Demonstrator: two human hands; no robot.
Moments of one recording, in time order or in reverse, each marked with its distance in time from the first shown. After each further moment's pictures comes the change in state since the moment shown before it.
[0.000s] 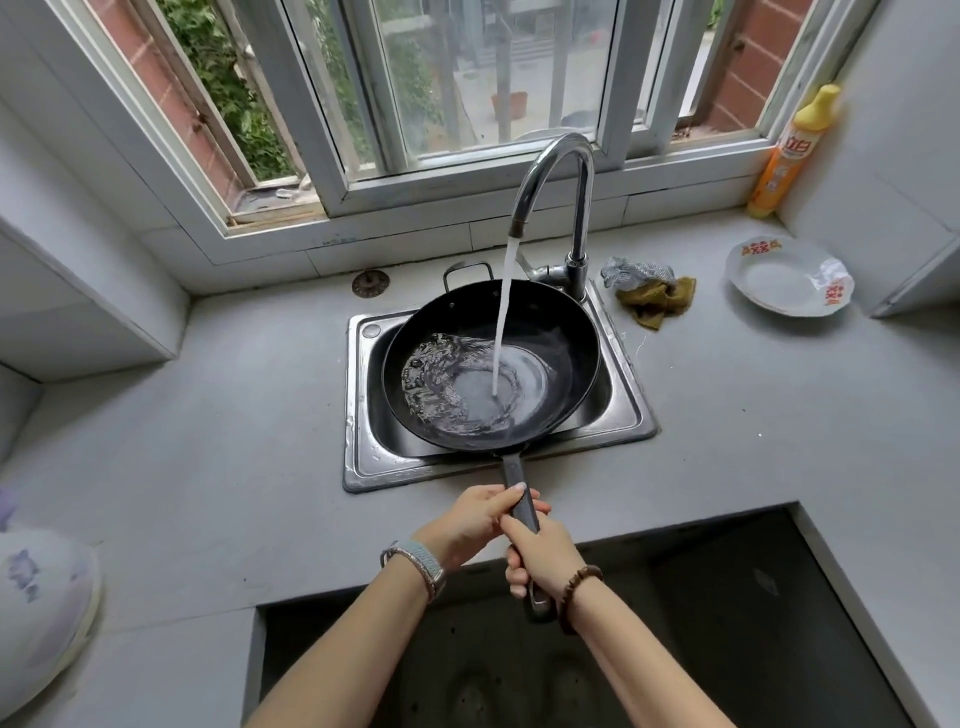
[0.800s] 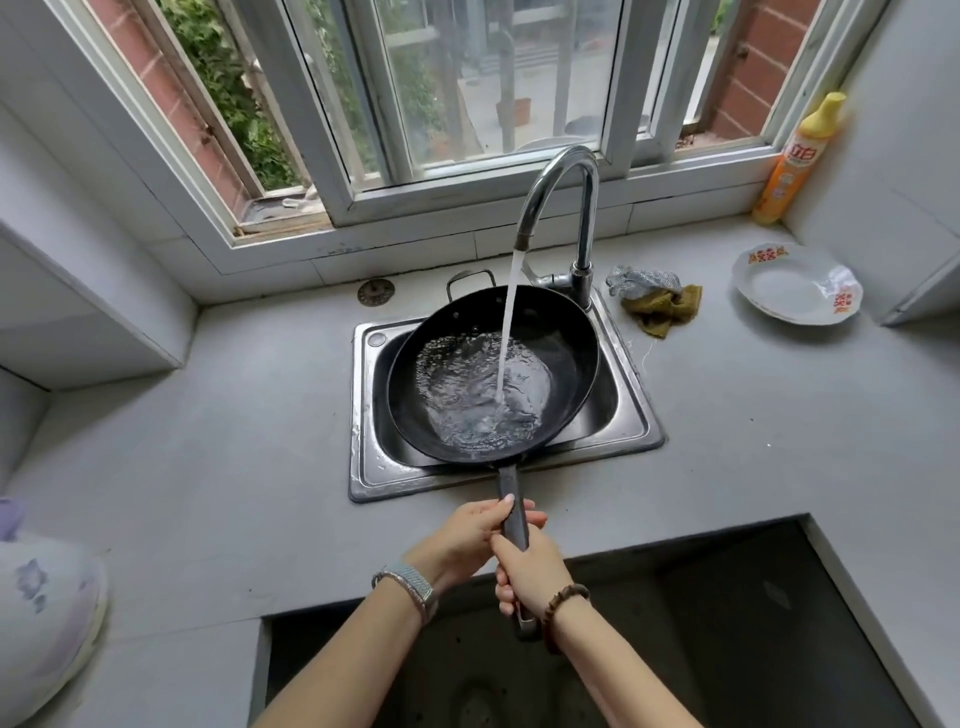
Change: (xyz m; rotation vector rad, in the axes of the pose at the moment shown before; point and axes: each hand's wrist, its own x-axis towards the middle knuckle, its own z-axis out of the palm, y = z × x) left_hand -0.011 0.002 -0.006 -0.113 0.037 -0.040; right_hand 0.003 0.005 0.019 -0.055 0.044 -0.038
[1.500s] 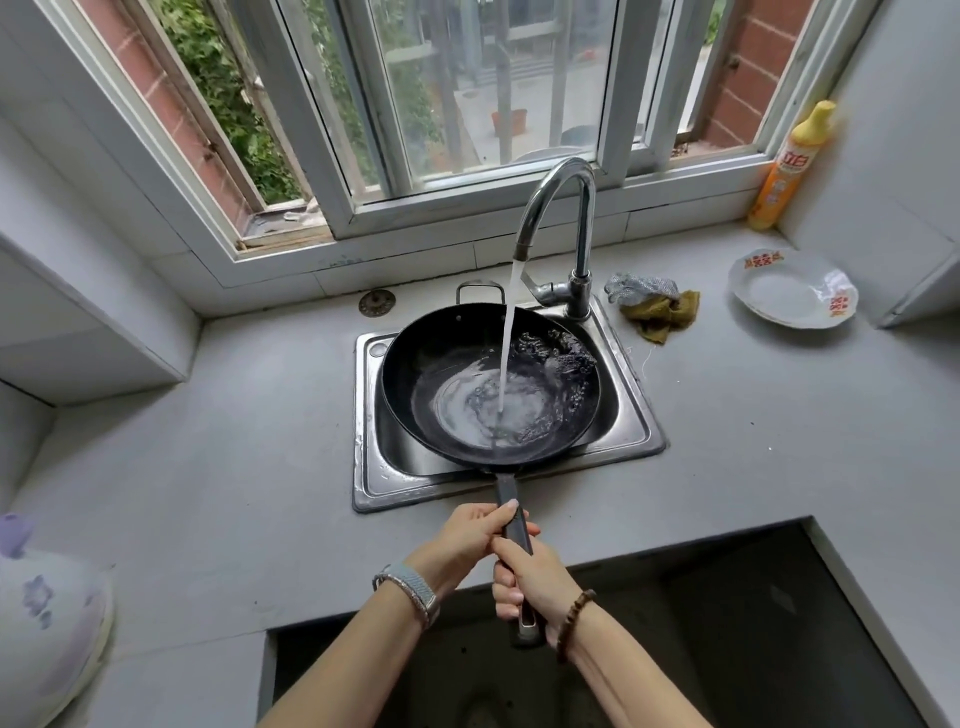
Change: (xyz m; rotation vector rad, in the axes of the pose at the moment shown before) left_hand -0.001 0.007 -0.005 0.119 0.069 0.033; right_hand -0.011 -0.009 -0.002 0.300 -0.206 0.103
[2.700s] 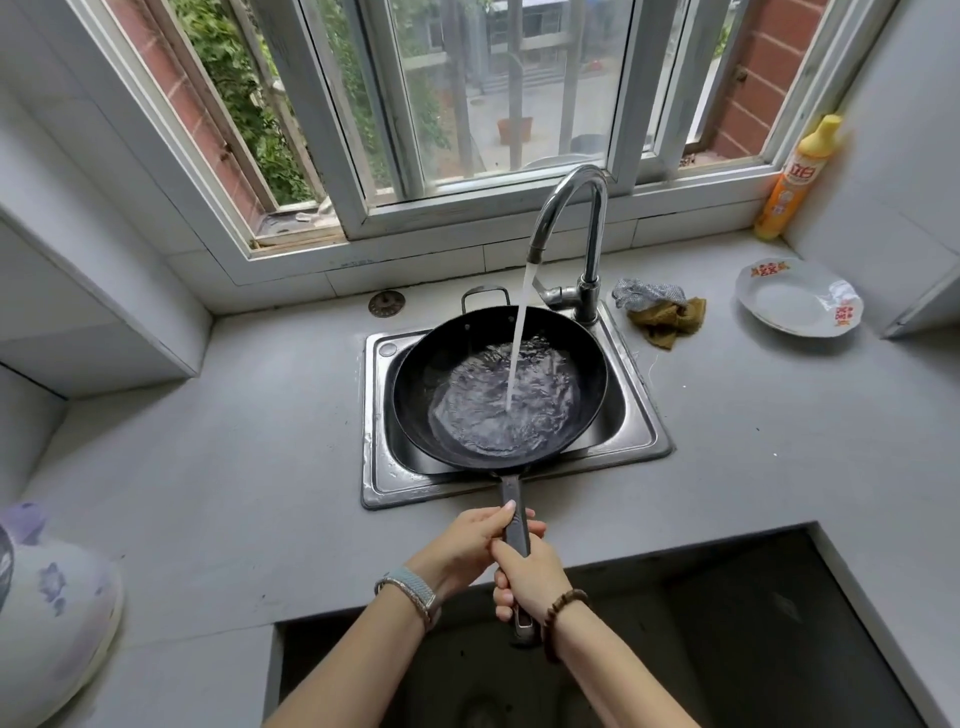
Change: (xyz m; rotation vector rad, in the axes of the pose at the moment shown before) left_hand -0.011 -0.002 -0.008 -0.078 -0.074 -0.027; right_hand 0.009 0.009 0.016 -0.171 0.185 -0.063
